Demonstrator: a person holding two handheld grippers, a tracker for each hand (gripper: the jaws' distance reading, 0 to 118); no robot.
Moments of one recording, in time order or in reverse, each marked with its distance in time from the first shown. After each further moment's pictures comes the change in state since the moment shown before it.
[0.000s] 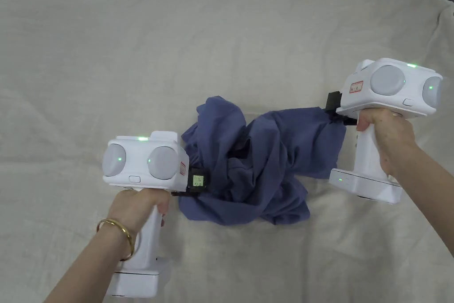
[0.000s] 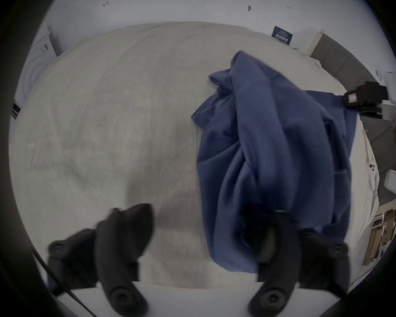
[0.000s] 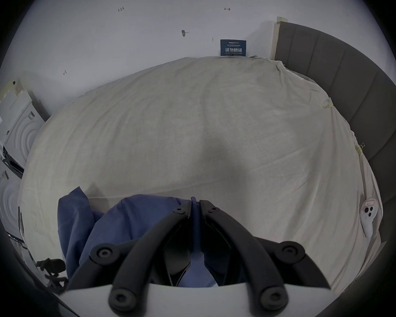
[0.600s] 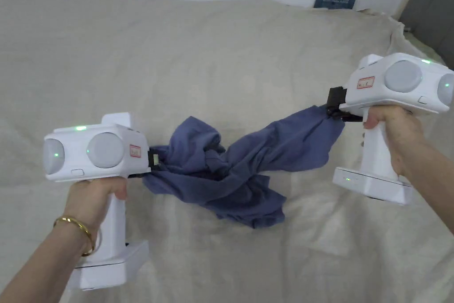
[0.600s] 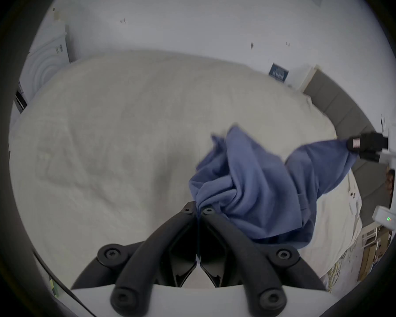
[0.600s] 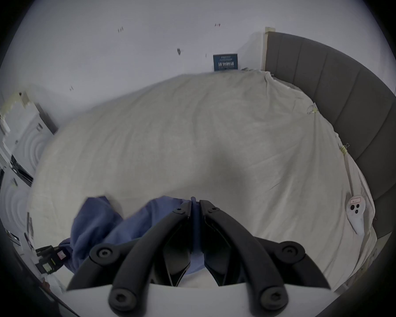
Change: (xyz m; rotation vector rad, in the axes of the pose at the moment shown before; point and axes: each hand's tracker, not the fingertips) left arm -0.029 0.015 0.089 0.248 -0.085 0.098; right arm 0.041 0.007 0.097 0.125 0.073 -0.072
